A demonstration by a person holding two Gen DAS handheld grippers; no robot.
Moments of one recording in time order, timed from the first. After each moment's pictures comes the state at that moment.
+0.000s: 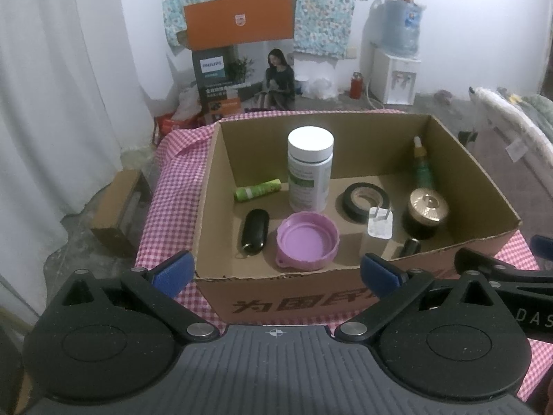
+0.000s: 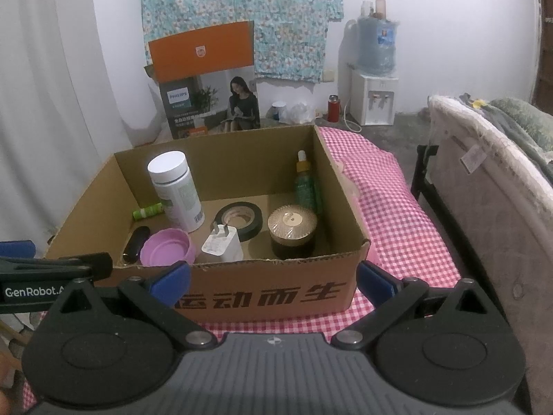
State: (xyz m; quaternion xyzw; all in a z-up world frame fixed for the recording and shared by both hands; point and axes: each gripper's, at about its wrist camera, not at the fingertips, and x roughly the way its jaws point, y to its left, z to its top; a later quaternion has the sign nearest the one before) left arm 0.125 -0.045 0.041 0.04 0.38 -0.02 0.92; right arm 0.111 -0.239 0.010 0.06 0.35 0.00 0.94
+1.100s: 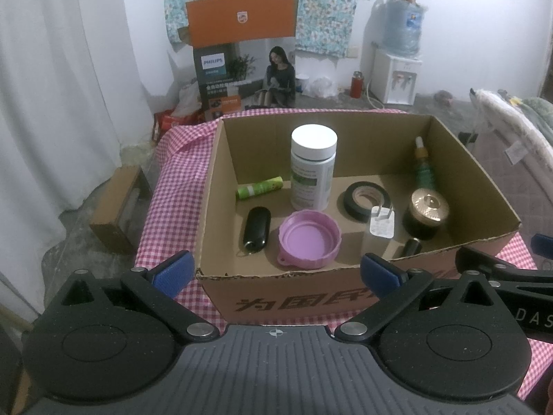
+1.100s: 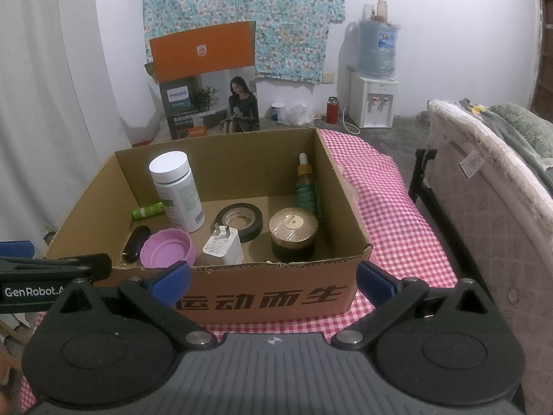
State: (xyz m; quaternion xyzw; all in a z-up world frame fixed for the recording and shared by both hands) left arm 0.126 -0.043 0.041 0.03 0.39 -0.02 0.92; right arm 0.110 -0.240 0.016 0.06 0.34 0.00 0.94
